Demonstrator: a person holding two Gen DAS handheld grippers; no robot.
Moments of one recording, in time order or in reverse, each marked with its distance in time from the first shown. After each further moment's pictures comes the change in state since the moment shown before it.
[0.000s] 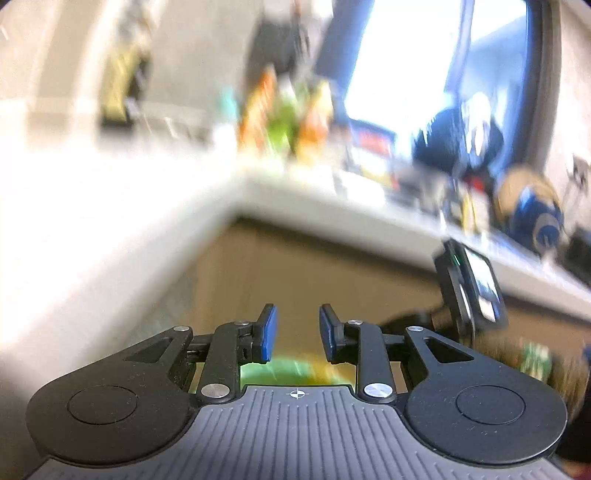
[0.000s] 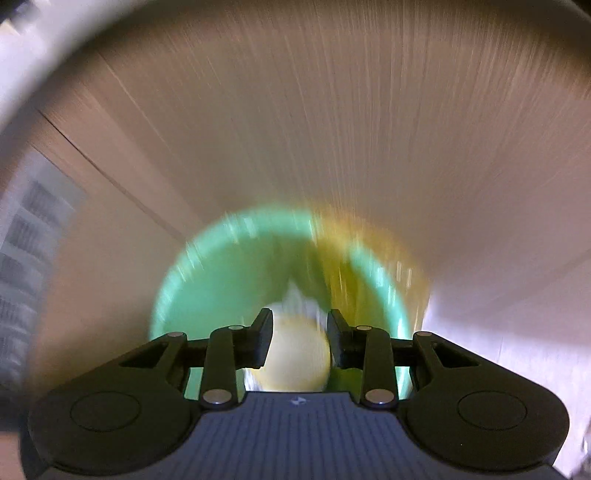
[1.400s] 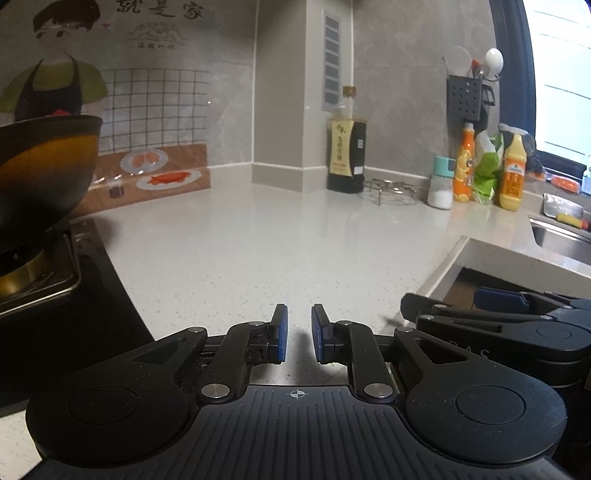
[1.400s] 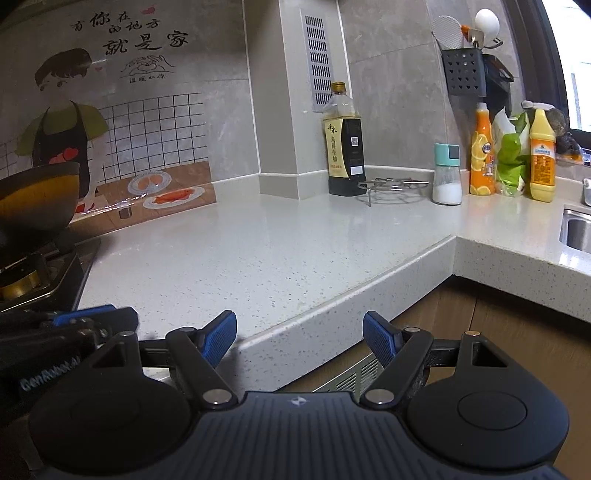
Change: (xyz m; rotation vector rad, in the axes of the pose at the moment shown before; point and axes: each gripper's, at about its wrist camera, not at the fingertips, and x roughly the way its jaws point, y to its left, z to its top) left arm -0.097 0.019 0.027 -0.035 -0.053 0.703; right arm -0.143 0.196 -0.068 -0.448 -0.540 0.417
